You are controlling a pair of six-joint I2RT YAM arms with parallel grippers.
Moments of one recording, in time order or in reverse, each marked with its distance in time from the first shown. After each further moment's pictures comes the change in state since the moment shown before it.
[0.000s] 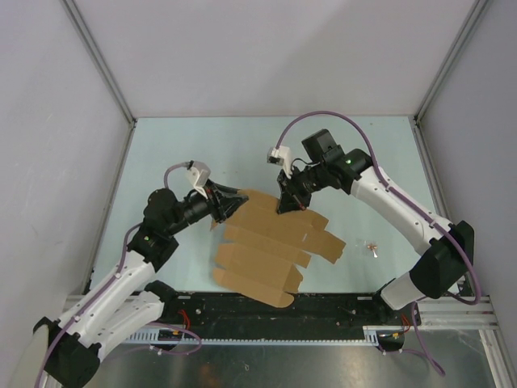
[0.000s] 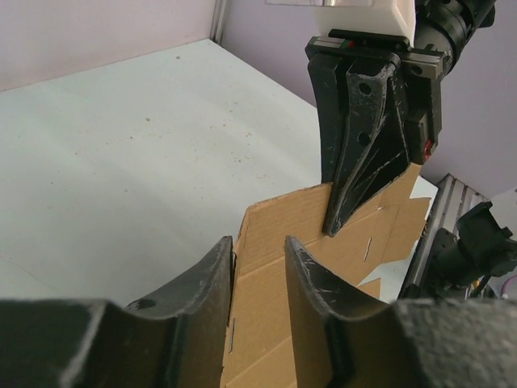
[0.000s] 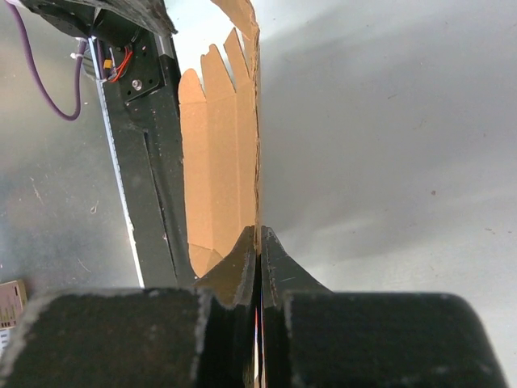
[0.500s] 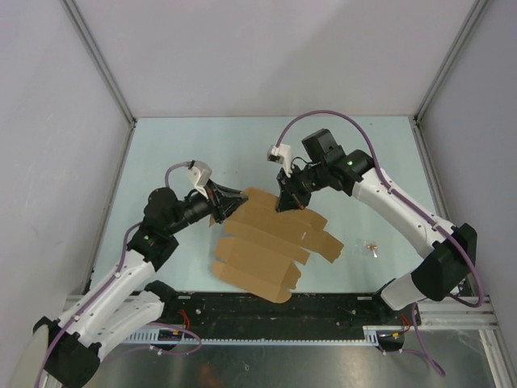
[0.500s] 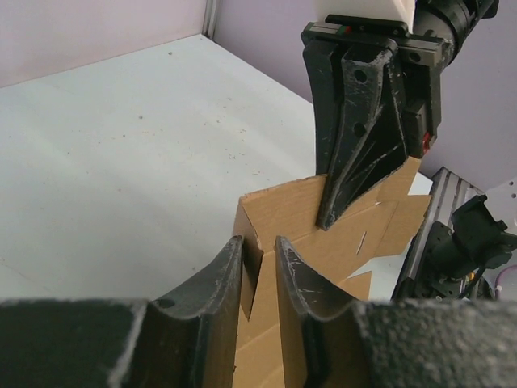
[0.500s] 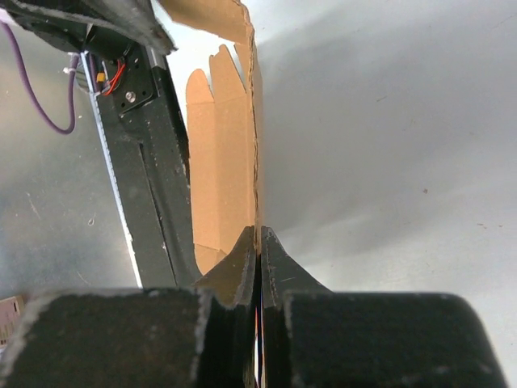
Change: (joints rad) left arm 0.000 0.025 0.019 -0.010 0.028 0.010; right arm 0.008 -0.018 0.000 0.018 0.035 0.042
